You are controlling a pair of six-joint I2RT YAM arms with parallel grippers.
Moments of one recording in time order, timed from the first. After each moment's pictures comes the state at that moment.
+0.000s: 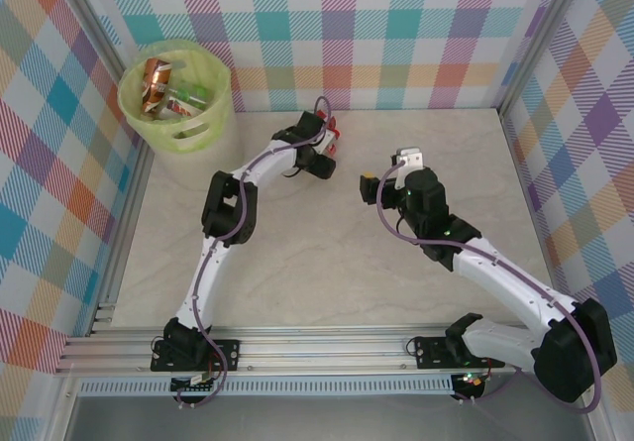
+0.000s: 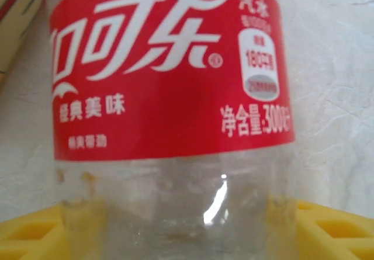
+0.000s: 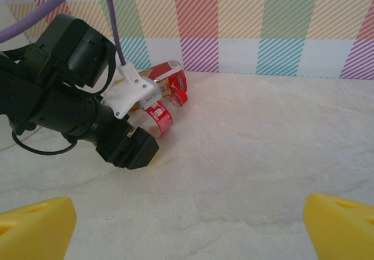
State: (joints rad) left arm -0.47 2.53 2.21 -0.69 0.03 0.07; right arm 0.59 1.10 0.77 -0.01 0.26 0.20
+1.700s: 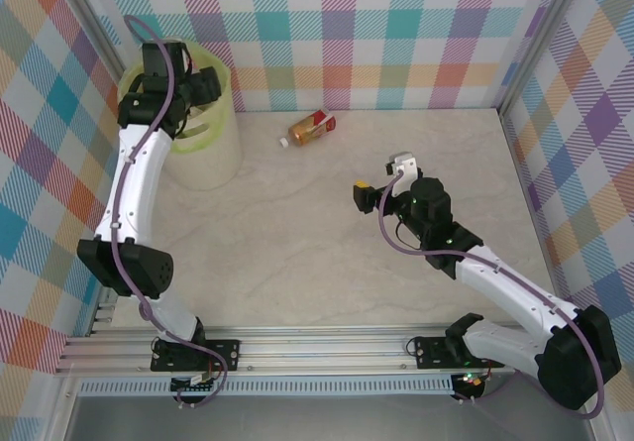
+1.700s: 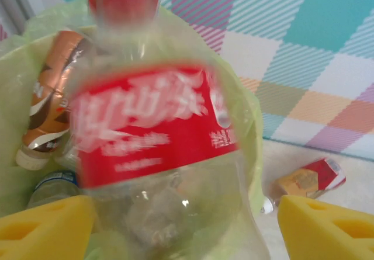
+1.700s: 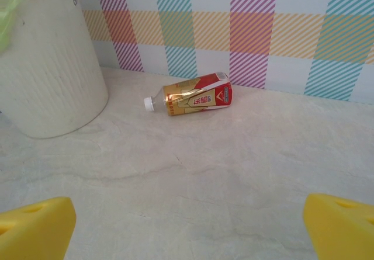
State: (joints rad) left arm -0.10 1.73 2.06 -0.84 -0.19 -0.24; right arm 0.59 1.06 0.70 0.11 0.10 0.13
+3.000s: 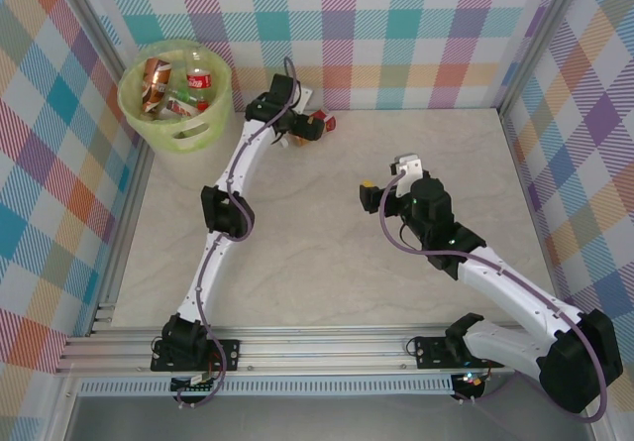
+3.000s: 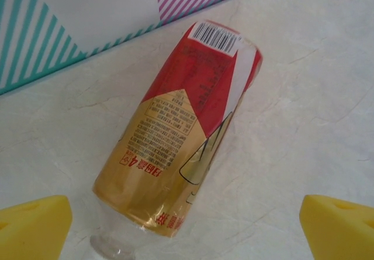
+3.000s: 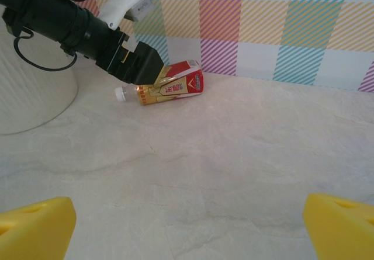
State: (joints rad) left arm -0.33 2.83 3.03 -1.02 0.09 0.08; right arm 0.59 1.04 0.71 0.02 0.20 0.13
